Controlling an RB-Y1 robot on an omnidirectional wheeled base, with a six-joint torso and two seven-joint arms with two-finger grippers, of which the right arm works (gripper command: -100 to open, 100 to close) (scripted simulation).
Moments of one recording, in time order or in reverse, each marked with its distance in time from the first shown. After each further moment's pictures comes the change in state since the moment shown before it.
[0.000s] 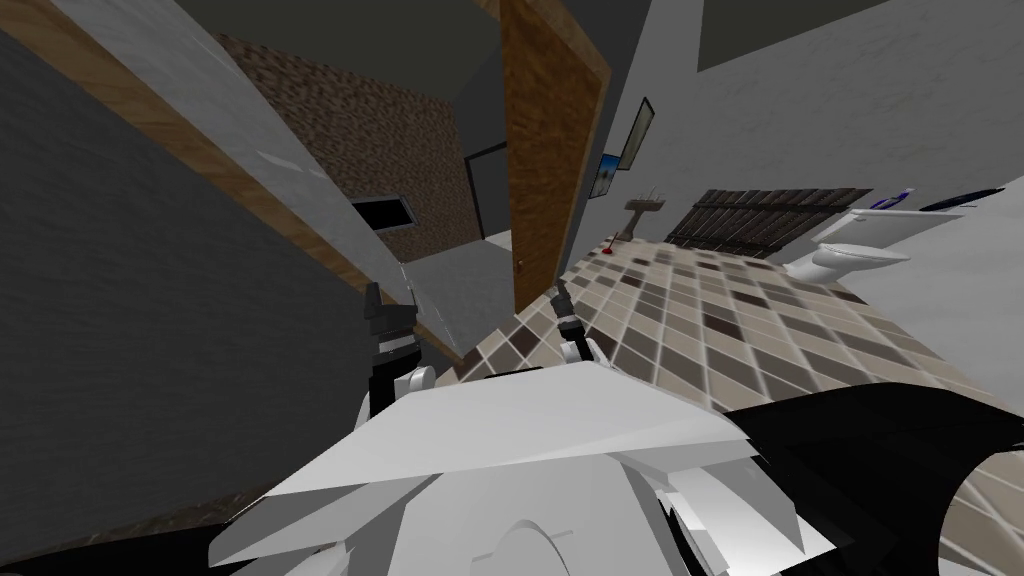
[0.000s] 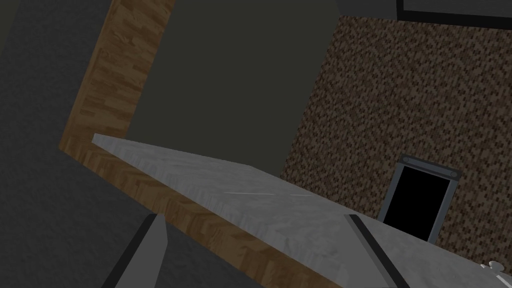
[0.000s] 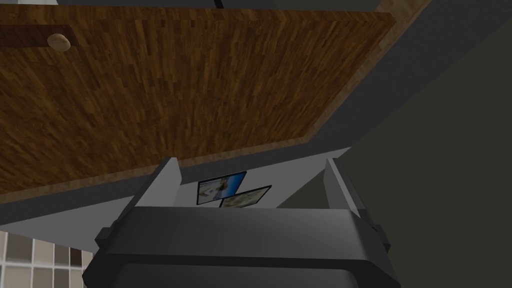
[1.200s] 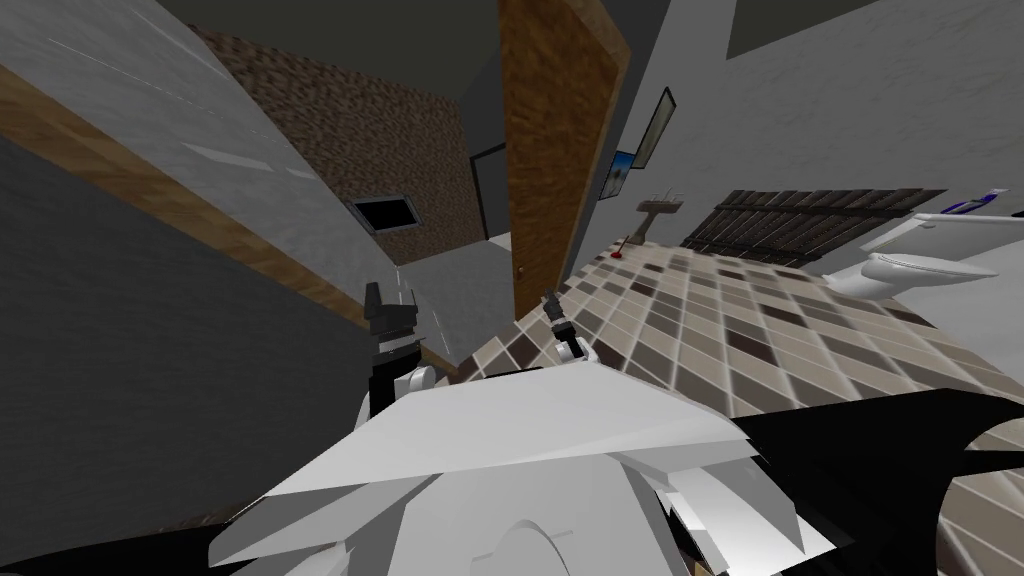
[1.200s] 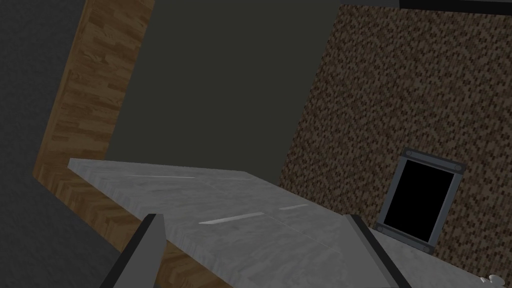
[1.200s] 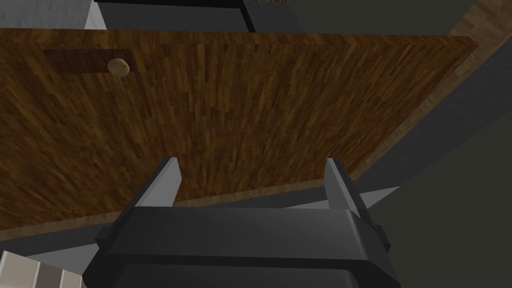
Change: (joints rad) arm -0.133 -0.023 0.011 0.306 0.062 -0.081 -0.052
